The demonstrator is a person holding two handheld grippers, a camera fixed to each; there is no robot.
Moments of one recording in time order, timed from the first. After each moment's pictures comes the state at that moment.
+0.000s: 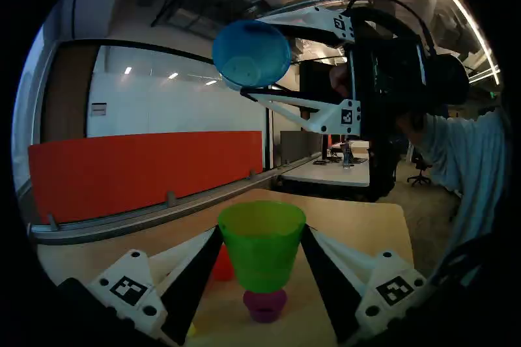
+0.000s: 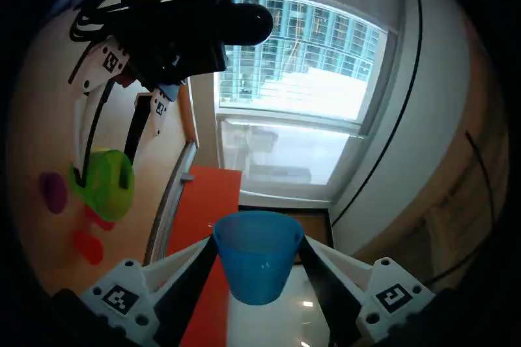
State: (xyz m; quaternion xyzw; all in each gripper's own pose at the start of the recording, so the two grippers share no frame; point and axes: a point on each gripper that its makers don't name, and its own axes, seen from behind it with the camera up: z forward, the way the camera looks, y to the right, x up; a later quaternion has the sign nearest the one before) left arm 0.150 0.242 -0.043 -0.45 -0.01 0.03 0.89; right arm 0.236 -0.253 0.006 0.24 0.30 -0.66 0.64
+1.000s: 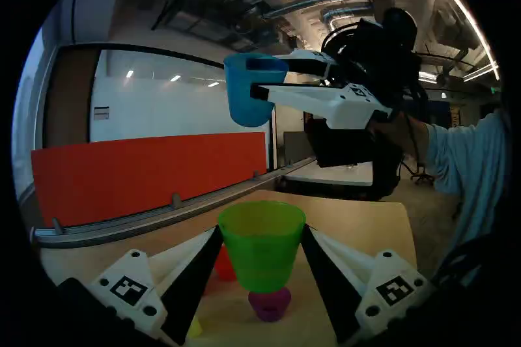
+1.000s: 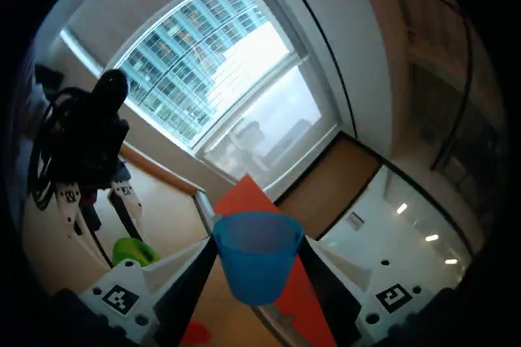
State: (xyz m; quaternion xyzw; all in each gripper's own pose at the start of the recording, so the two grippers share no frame) left arm 0.156 0.235 -0.046 -0.44 0.00 0.04 0.90; right arm 0.217 -0.233 -0.008 0.35 0.16 -0.31 0.87
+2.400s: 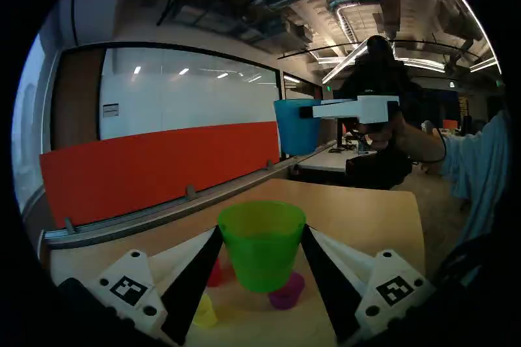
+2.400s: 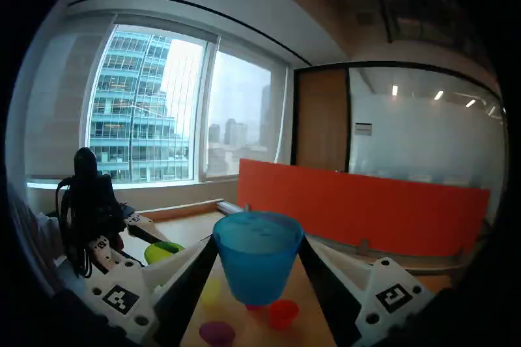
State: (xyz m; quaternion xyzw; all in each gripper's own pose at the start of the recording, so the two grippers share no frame) left arm 0.147 0.207 -0.038 -0.41 -0.03 0.06 0.91; right arm 0.154 -0.172 -0.015 0.37 0.01 -0.02 0.93
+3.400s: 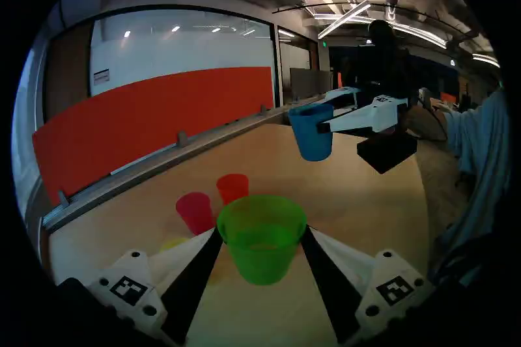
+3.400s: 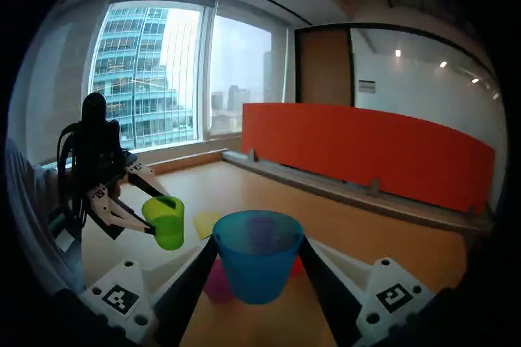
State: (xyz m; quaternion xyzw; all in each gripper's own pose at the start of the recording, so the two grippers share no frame) left arm 0.047 0.199 -0.041 -0.41 -0.14 0.12 0.89; right arm -0.002 -0.151 -0.028 0.38 -0.09 -0.04 0.92
